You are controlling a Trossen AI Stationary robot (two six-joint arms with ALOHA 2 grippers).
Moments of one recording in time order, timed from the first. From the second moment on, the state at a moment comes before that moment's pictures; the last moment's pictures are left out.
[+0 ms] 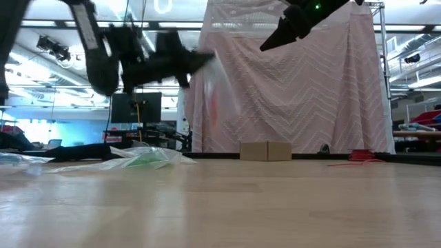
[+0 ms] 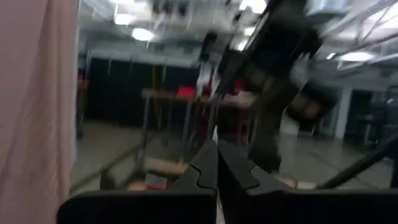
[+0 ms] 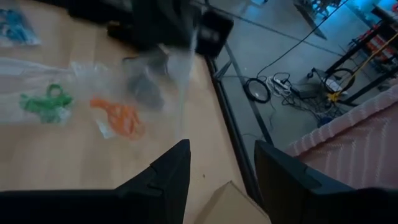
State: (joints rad) left arm 0.47 1.76 0.57 1.57 0.33 -0.23; right arm -0.23 1.22 1.04 -0.28 0.23 -0.39
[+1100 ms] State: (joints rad) left arm 0.45 1.85 0.65 1.23 0.84 -0.26; right arm -0.23 1.22 1.04 -0.31 0.23 -0.36
